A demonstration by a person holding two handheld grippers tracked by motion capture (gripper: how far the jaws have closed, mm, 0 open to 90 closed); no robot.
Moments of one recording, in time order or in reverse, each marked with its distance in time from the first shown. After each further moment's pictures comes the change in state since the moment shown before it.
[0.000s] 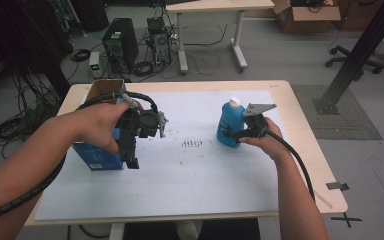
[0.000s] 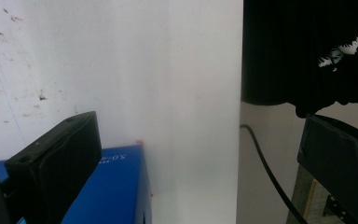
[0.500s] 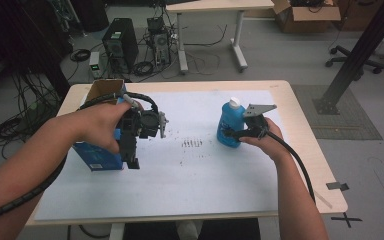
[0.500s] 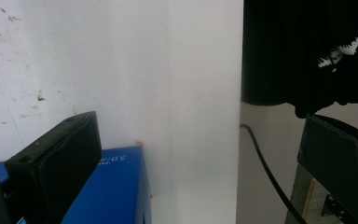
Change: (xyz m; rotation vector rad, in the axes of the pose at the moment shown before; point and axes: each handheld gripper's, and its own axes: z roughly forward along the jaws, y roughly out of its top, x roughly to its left) left arm 0.002 0.001 0.002 -0.004 -0.006 -0.001; right arm 0.001 -0.001 -0.001 0.001 -0.018 -0.020
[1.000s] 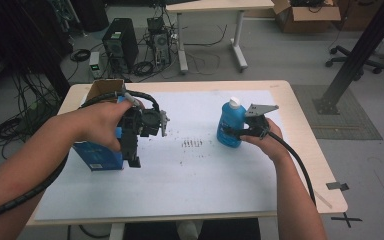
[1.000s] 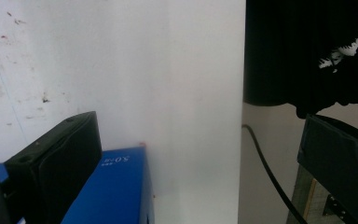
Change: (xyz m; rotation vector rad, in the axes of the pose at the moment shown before) left arm 0.002 0.004 -0.003 0.004 0.005 0.006; right arm -0.004 -0.004 0.001 -0.034 0.007 0.021
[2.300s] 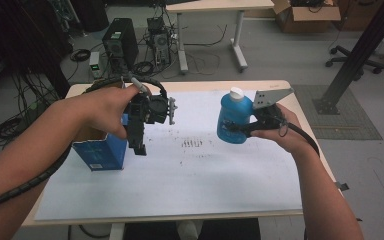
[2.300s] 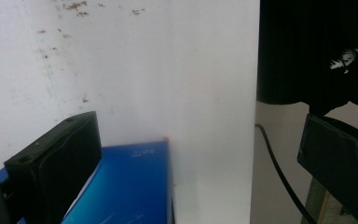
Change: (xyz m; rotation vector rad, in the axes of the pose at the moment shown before) left arm 0.004 0.014 -0.035 0.014 0.071 0.009; right arm 0.049 0.083 -0.070 0.008 0.185 -0.208
